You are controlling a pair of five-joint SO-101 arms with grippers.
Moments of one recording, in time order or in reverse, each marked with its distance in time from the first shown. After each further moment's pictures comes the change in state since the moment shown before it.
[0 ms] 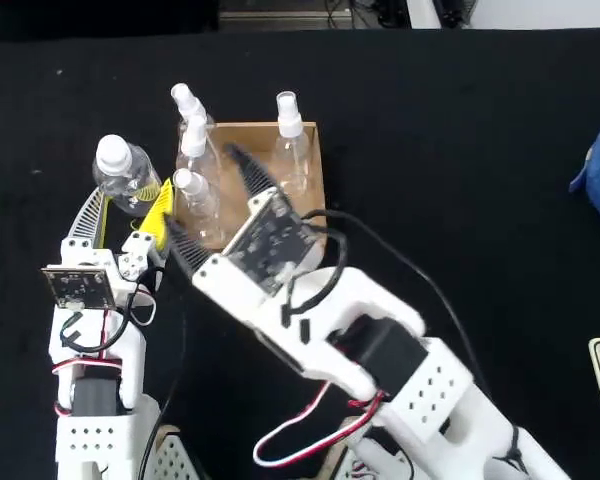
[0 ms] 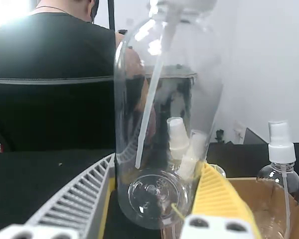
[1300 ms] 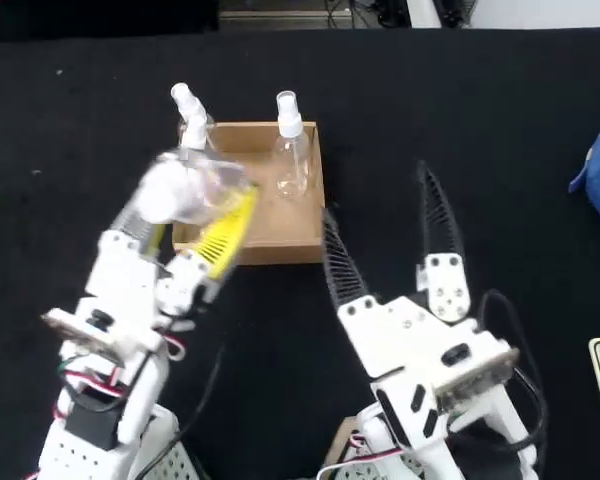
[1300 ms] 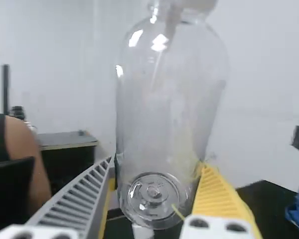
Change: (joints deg) left arm 26.3 -0.5 -16.2 0.5 0.0; right arm 21.8 -44.8 16.0 9.6 0.0
